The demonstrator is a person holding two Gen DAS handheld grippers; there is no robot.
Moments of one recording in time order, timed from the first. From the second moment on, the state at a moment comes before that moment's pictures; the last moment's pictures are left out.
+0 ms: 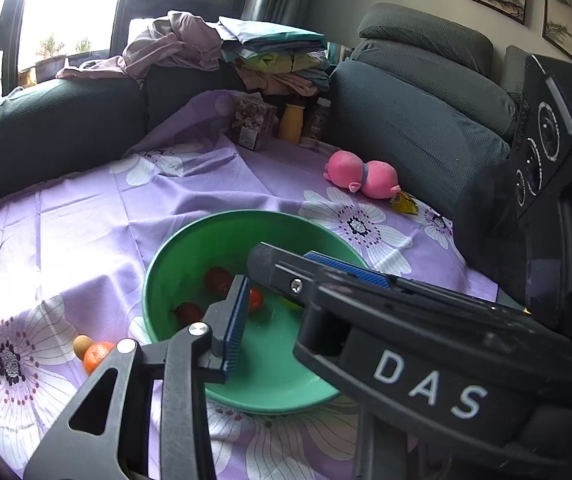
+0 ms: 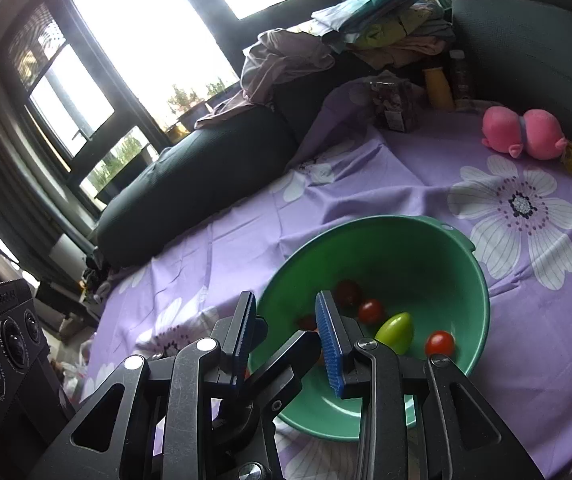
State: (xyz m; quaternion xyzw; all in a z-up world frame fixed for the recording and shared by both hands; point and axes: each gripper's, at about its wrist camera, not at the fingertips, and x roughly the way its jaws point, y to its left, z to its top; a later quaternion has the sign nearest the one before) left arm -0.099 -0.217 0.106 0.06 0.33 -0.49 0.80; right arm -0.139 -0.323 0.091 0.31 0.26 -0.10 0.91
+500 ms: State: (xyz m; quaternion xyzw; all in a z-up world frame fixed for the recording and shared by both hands) left arm -0.092 -0.221 0.092 0.04 0.37 -0.48 0.79; right arm -0.133 -0.331 0.078 0.33 0.30 -0.13 0.89
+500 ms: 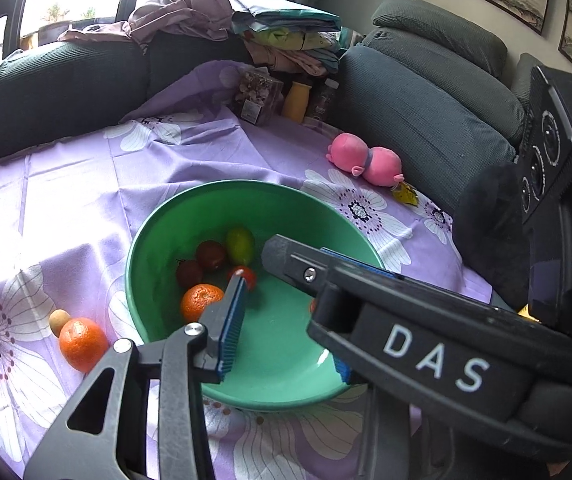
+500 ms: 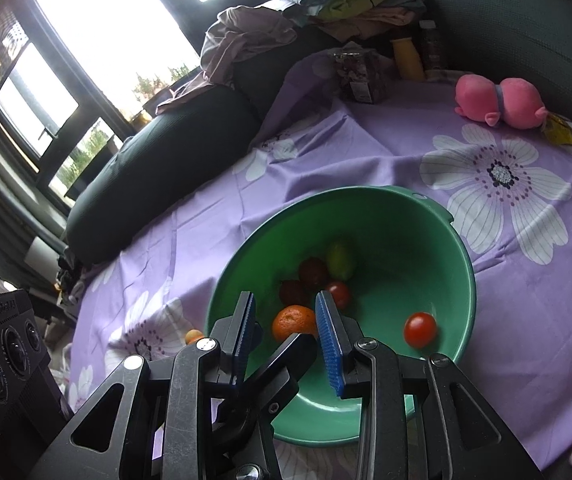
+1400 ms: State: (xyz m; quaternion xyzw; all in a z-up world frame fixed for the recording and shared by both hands) left arm -0.037 -0.009 0.059 -0.08 0.46 -0.13 0.88; right arm -0.088 -0.276 0.086 0.27 0.32 -0.06 0.91
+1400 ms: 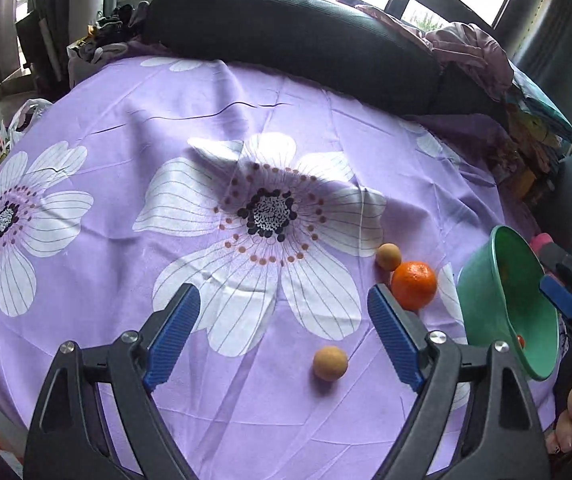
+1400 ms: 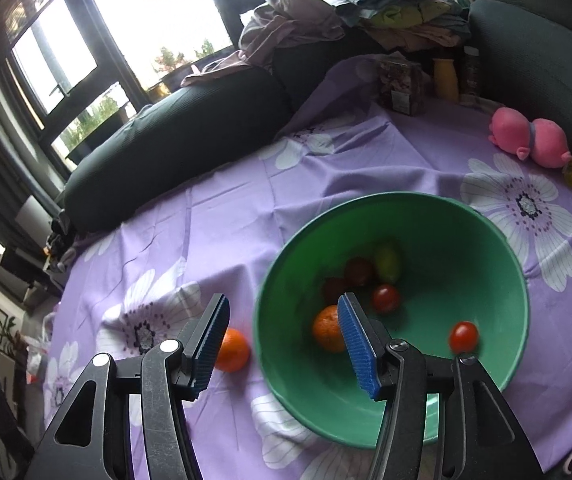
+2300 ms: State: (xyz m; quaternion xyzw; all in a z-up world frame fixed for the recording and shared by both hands) left arm -0.030 -0.032 0.016 -0.10 0.59 -0.25 0.76; right arm 0.012 -0.187 0.042 0.15 0.45 -0.03 0.88
